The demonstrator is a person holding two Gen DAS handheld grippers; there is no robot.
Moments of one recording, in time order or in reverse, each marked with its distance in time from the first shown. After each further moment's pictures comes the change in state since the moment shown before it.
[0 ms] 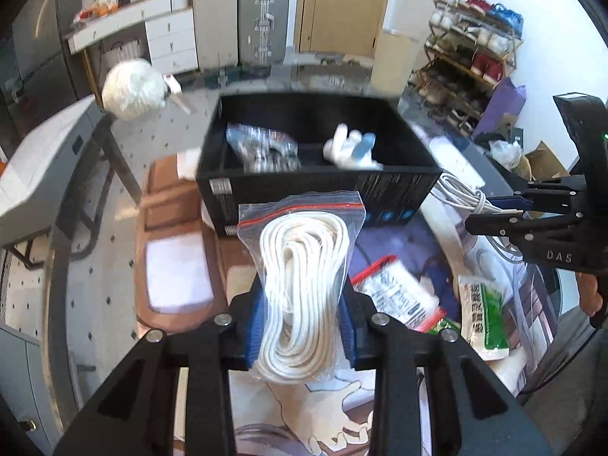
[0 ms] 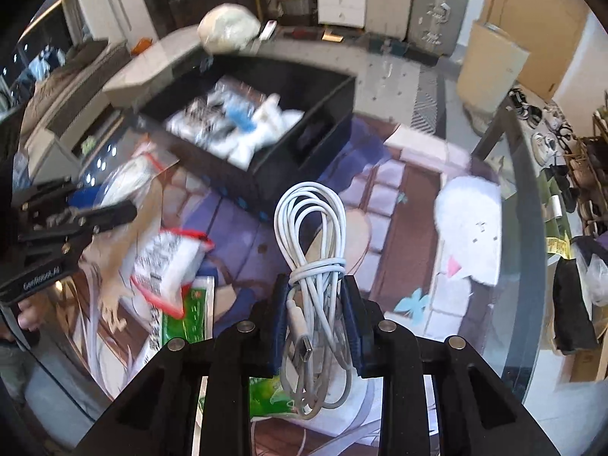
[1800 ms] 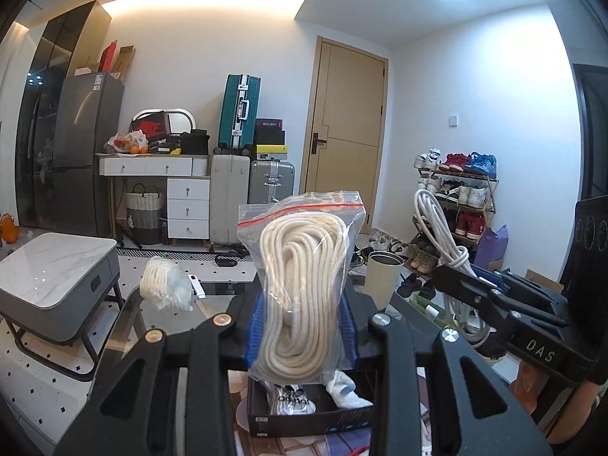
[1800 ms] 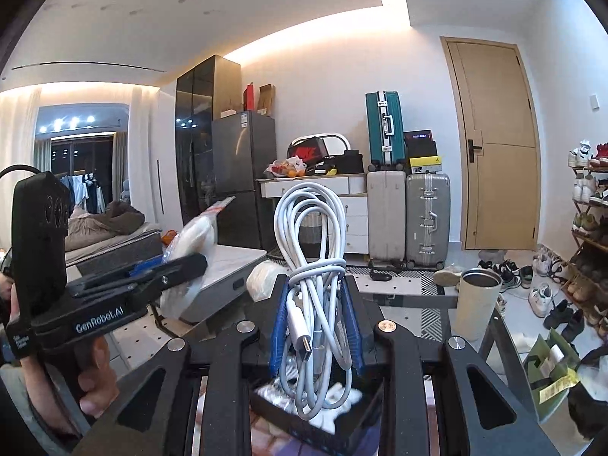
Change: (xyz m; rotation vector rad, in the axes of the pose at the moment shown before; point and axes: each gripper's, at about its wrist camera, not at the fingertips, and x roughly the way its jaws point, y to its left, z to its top) left arm -0.133 0.028 0.057 -0.011 -0.741 -0.010; right arm -0.133 0.064 0.023 0.004 -0.920 0.033
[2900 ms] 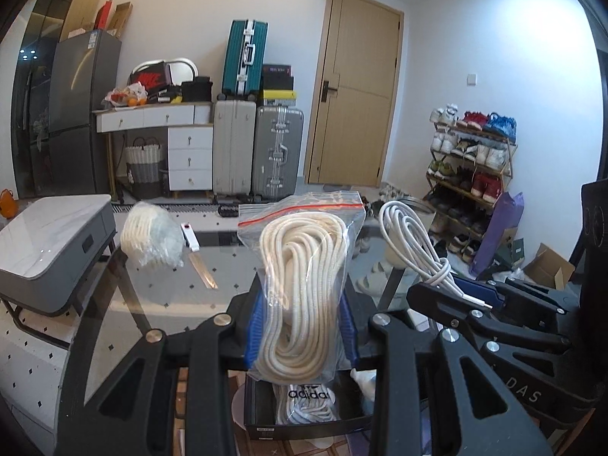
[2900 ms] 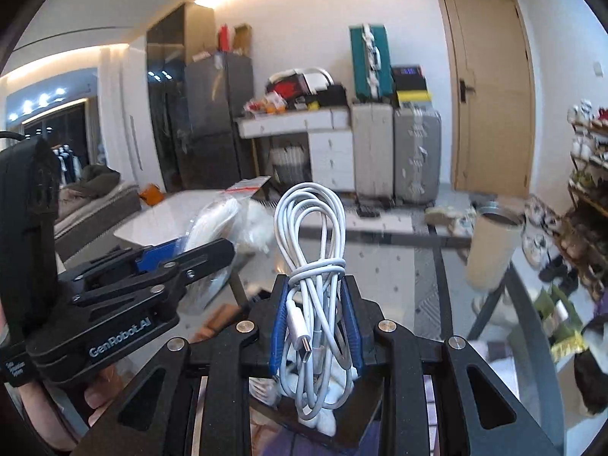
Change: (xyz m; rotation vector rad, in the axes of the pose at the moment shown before) left arm 0.090 0.012 -0.030 -0.027 0.188 0.020; right arm 0.112 -0.007 -0.032 0.054 0.285 -0.072
